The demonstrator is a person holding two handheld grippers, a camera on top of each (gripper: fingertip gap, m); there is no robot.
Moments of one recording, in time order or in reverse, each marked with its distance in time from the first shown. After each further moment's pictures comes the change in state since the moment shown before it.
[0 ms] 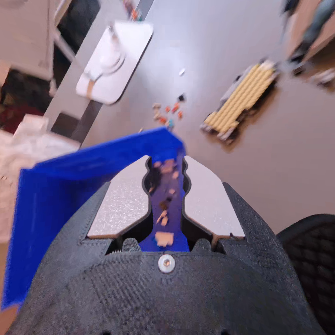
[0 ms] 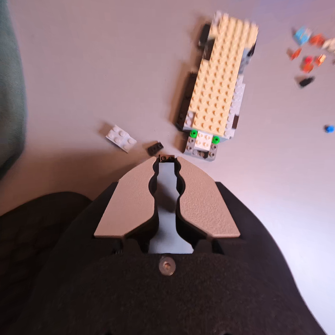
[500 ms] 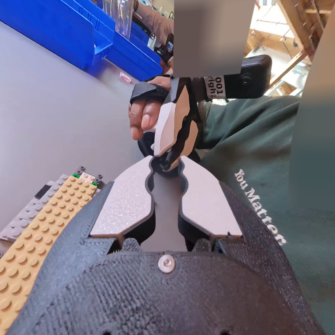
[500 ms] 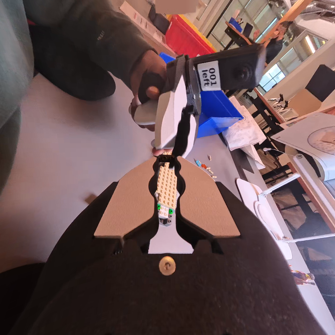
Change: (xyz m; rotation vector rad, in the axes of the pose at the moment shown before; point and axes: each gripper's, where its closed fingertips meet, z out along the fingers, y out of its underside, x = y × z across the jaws) left arm 0.189 -0.128 0.074 0.426 0.936 -0.483; right arm -0.009 -0.094 -0.044 0.431 0.411 -0.371
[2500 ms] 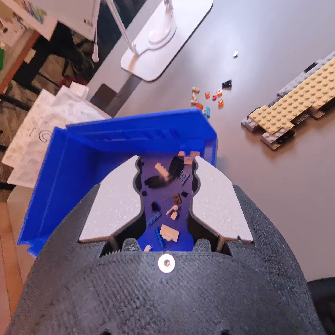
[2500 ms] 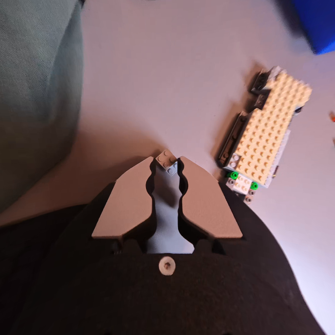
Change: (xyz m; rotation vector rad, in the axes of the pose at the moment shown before) left arm -0.090 -0.004 -0.252 -0.356 -1.245 0.432; right arm -0.073 0.064 0.004 -0.340 -0.548 0.232
